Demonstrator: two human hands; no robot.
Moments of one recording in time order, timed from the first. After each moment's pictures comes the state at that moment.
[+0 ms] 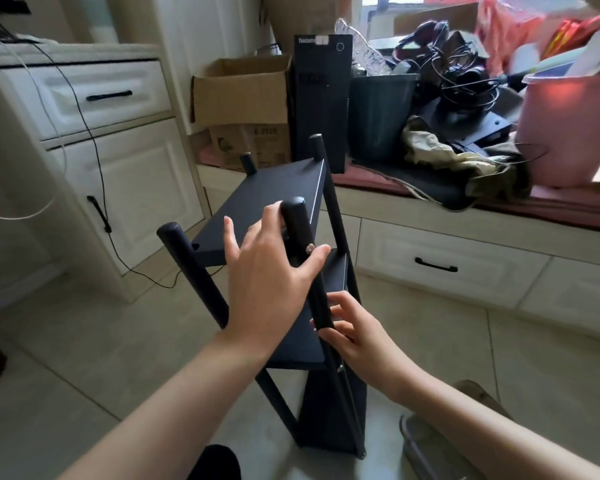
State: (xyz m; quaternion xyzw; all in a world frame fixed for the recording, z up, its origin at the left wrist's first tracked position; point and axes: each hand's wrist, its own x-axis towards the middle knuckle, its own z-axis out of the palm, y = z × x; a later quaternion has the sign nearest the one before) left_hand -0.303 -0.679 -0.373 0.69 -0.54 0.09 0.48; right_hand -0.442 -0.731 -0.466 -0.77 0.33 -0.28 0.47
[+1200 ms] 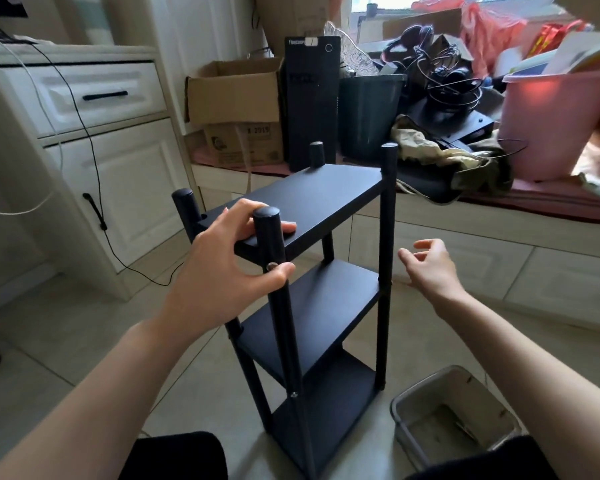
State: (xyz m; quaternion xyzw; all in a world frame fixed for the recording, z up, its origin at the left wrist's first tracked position) left_hand -0.279 -0.624 -0.362 0.59 -0.65 -0.07 0.48; right_hand -0.510 -0.831 -0.459 -0.61 0.59 -0.39 0.36
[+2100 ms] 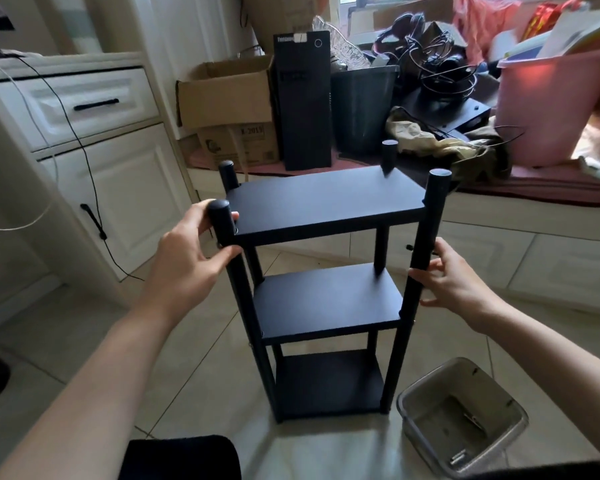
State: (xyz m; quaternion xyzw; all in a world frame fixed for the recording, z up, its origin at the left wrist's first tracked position) left_hand -0.221 -0.653 -0.379 0.64 -0.60 -0.01 0.48; right_hand -0.546 -0.801 -0.444 -0.66 0.51 -0.33 0.45
